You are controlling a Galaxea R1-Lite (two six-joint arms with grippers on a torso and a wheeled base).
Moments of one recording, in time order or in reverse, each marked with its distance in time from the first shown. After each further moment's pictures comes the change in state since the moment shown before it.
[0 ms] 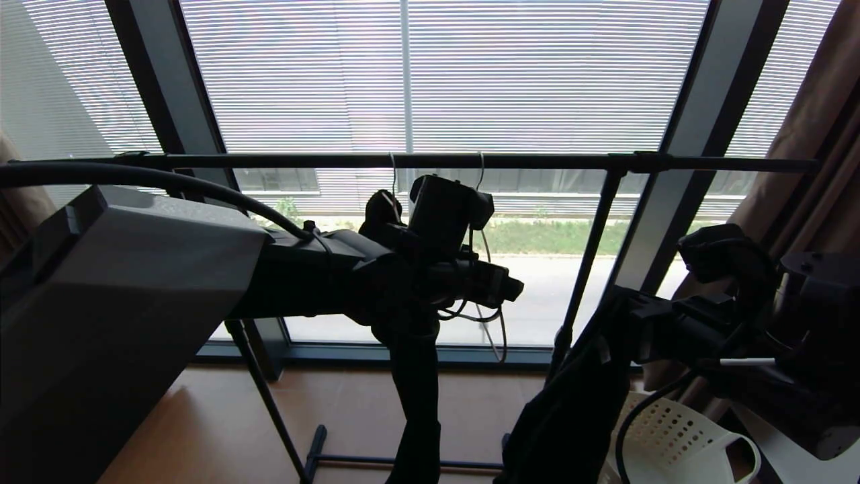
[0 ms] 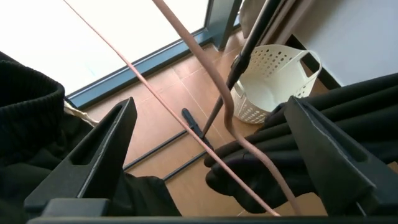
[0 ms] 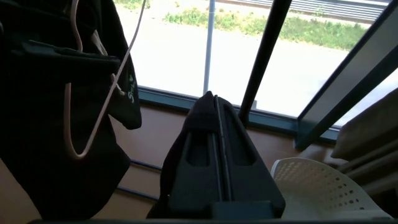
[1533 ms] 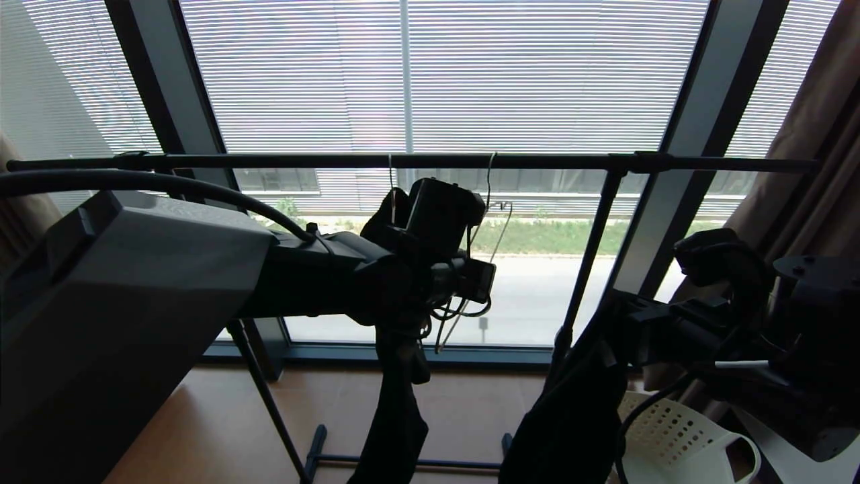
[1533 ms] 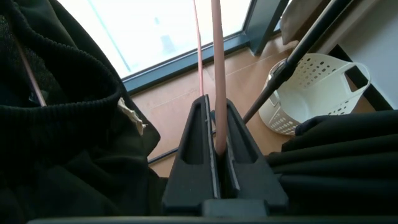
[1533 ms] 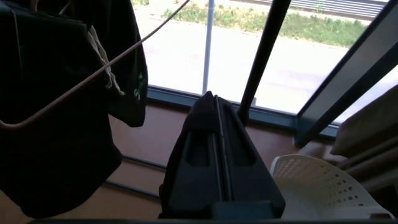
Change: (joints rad) left arm 0.009 0.010 -0.001 -0.006 0.140 -0.001; right arm 0.001 0.011 0.007 -0.002 0.000 0.003
